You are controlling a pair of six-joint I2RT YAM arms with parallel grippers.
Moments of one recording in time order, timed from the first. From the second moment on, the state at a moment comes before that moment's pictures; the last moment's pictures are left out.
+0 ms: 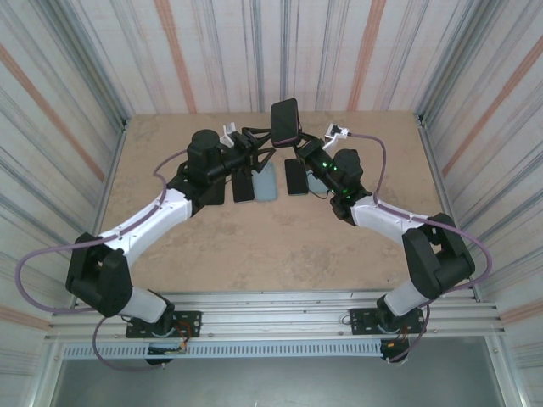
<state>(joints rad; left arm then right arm) -0.54 1.46 1.11 0.28 0.39 -1.65 0.52 1.55 0.88 0.84 -0.12 1.27</state>
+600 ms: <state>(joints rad) -0.57 1.53 1.14 0.37 0.37 -1.73 0.53 1.56 0.88 0.85 -0.10 1.23</state>
